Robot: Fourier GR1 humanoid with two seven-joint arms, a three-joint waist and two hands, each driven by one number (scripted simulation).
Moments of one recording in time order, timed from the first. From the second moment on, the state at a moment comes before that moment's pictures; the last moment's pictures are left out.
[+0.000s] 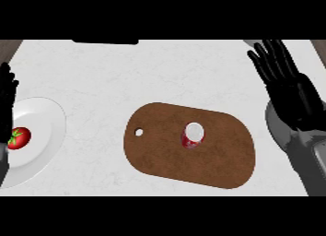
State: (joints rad) left arm -0.20 0.56 -0.05 -1.47 0.14 0.41 0.15; right arm -0.38 -0.37 0.13 -1.54 -0.49 0.10 -0.20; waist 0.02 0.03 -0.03
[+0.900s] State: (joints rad) left arm -0.26 0.40 -0.14 -1.47 0.24 0.26 0.06; right arm -0.58 -0.58 0.30 -1.16 -0.09 0.51 -0.64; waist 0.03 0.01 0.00
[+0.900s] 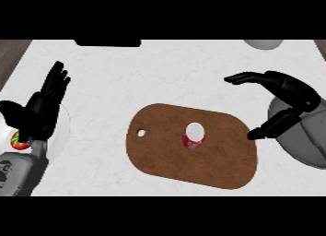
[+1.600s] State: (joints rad) left arm -0.25 0.36 -0.12 -1.44 0.21 0.25 0.04; right arm -0.93 -0.69 0.38 -1.13 0.11 0.59 -0.54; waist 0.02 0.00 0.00
